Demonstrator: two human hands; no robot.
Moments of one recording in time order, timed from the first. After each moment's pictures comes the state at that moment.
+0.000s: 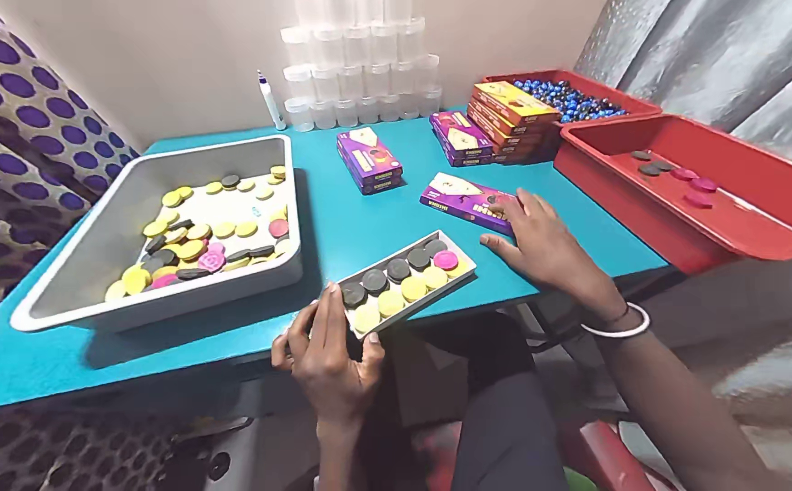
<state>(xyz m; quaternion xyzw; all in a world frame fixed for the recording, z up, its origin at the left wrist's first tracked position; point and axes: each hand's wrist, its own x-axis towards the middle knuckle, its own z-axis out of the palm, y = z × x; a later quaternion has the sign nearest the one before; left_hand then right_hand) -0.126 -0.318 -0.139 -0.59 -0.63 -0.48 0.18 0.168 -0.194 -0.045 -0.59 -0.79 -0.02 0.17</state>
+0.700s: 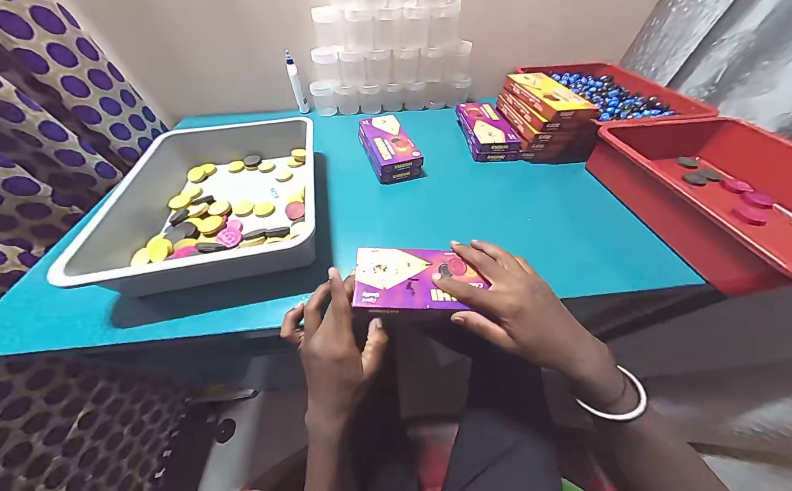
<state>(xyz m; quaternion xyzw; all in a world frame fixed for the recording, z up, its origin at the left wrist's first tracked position) -0.132 -0.322 -0.137 -0.63 -0.60 -0.47 0.14 0.121 -0.255 -0.068 -0.32 -0.92 -0.02 0.24</state>
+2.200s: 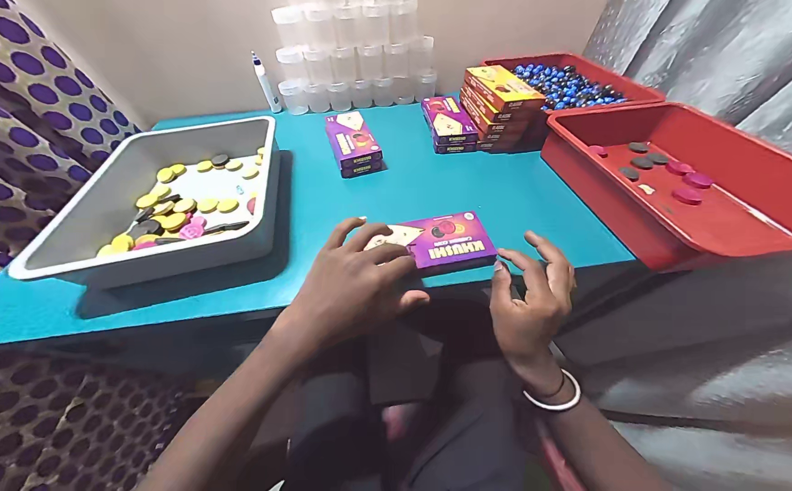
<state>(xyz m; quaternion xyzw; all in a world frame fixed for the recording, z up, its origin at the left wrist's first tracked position) -0.092 -0.275 -0.044 -0.89 -0.37 -0.25 0.13 0.164 -0.279 -0.111 -0.53 -0.65 -0.15 0.52</state>
